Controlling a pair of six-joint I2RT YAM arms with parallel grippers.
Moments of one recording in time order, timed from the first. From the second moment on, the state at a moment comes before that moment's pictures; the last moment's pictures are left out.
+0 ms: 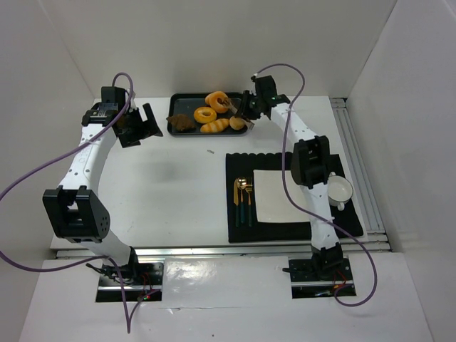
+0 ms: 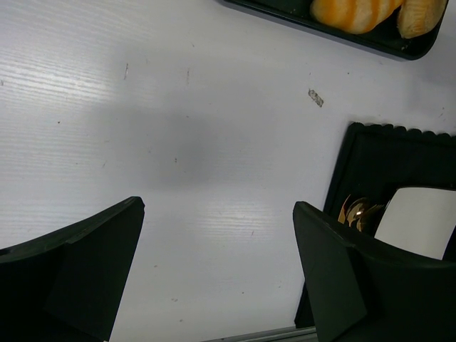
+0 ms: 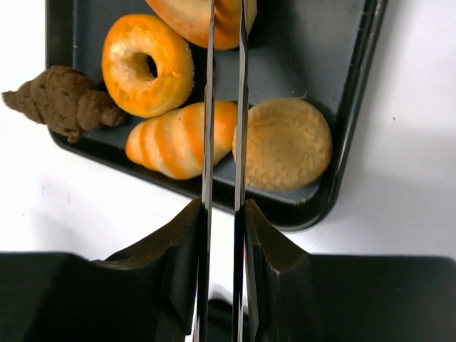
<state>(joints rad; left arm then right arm) 0.03 1.60 1.56 -0.85 0.19 -0.37 0.29 2.48 2.30 -0.52 -0.29 0.43</state>
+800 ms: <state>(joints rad) 0.03 1.53 1.44 -0.80 0.22 -0.38 0.29 1.33 1.36 -0.77 -0.05 0.42</state>
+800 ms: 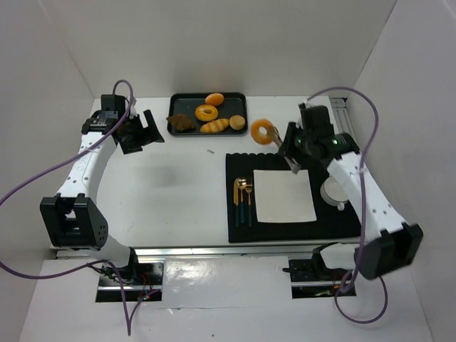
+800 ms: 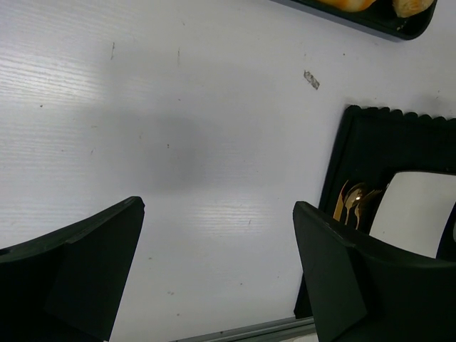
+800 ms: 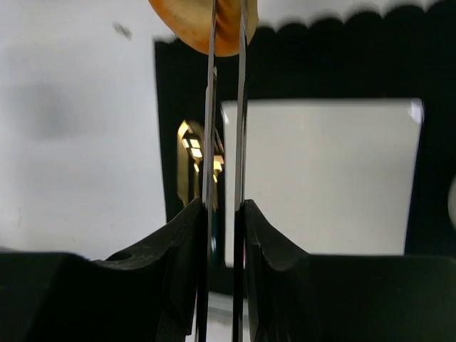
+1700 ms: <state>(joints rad) -0.01 1.54 1.46 -0.77 0.25 -0.40 0.29 0.91 1.04 -1.23 0.16 0.84</state>
